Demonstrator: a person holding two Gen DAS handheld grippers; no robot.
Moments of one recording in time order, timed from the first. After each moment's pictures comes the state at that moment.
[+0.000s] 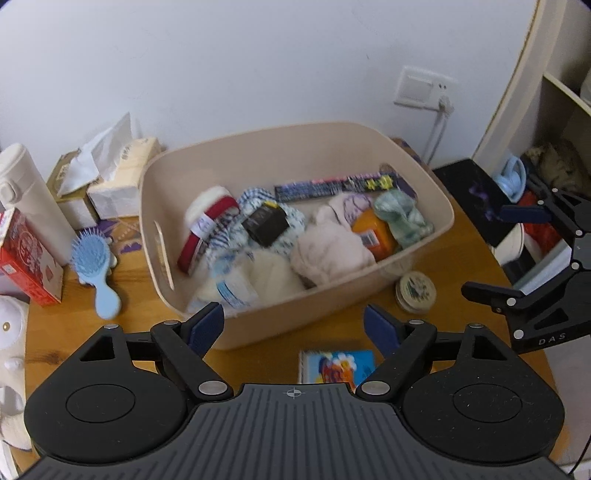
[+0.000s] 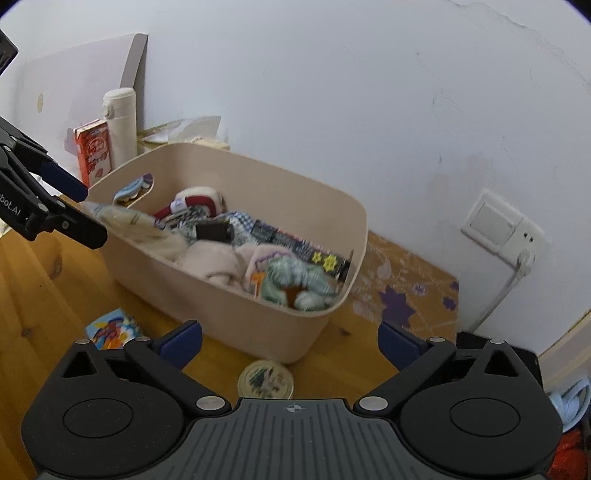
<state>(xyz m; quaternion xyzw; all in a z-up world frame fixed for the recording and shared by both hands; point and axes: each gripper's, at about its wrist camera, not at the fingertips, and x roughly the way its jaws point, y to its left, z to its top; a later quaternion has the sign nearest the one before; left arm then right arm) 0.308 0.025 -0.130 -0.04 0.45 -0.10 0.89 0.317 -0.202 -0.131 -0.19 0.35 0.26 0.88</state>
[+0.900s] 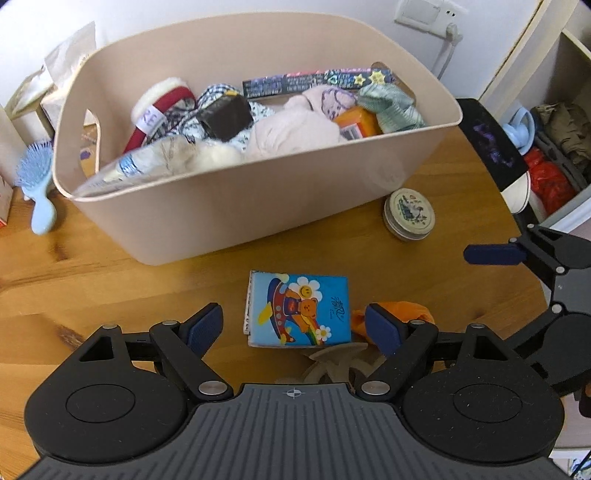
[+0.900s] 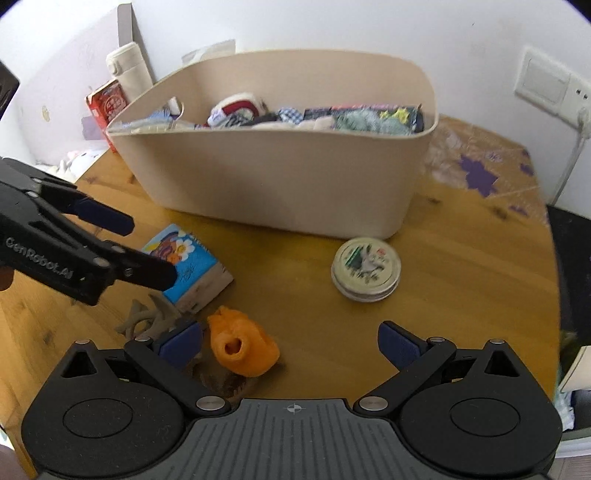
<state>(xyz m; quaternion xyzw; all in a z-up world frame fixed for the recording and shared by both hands) 0.311 -0.017 -0.202 -0.06 0.54 -0.11 0.83 0.295 -0.195 -0.208 -0.07 0.49 0.29 0.82</state>
